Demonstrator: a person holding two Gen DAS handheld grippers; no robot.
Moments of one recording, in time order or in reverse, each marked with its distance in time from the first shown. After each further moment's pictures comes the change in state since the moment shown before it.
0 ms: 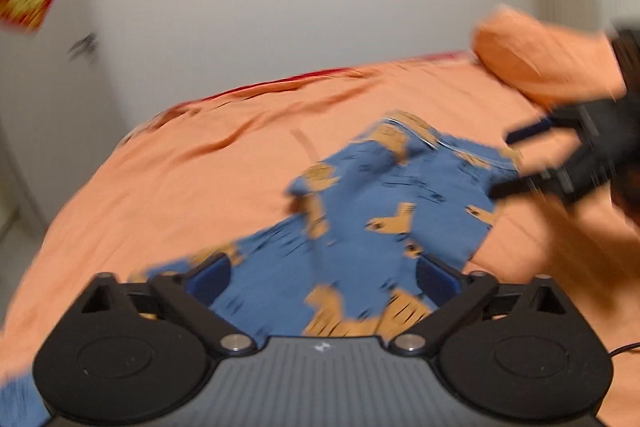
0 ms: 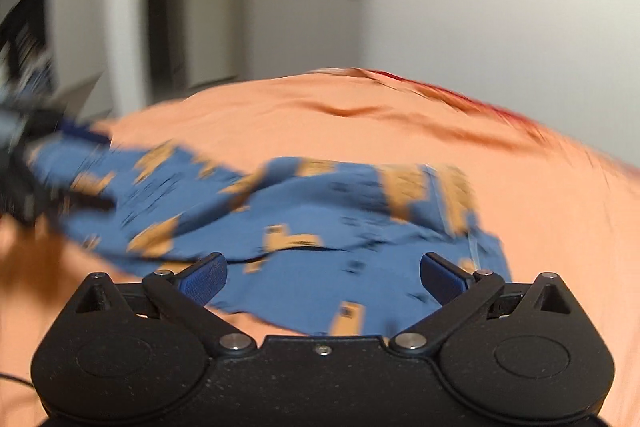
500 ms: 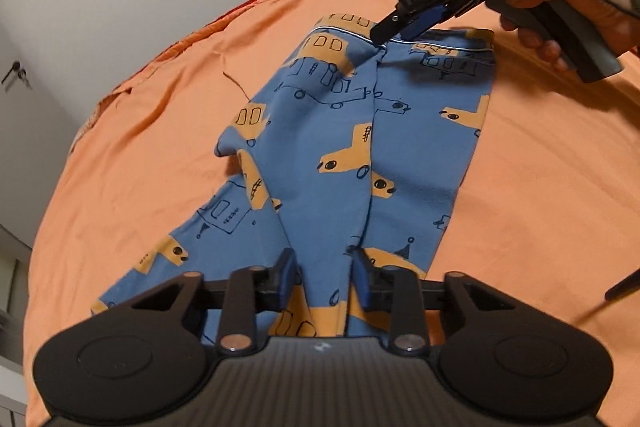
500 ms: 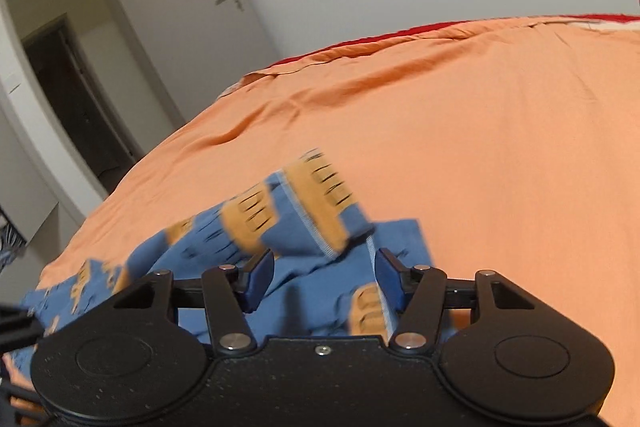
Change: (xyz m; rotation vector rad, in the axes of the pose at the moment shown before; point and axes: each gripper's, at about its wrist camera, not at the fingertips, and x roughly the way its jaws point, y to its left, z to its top) left arm 0.055 -0.029 0.000 0.212 0.253 -0.049; right arm 0.085 -0.130 0.011 0.450 0.023 0.017
